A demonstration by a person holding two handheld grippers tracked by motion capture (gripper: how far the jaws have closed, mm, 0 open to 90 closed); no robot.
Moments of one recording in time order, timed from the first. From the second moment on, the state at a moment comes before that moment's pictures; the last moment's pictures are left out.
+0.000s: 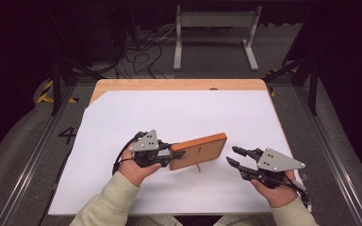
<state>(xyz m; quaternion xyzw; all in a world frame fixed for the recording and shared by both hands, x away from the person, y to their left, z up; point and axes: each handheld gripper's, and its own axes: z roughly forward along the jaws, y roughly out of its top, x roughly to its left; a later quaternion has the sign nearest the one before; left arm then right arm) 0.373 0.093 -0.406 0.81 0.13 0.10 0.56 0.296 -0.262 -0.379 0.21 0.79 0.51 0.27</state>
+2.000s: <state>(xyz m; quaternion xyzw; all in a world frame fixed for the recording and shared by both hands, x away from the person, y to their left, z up) 0.347 0.158 -0.411 0.79 0.23 0.06 0.56 0.313 -0.282 -0.390 0.28 0.78 0.49 0.25</state>
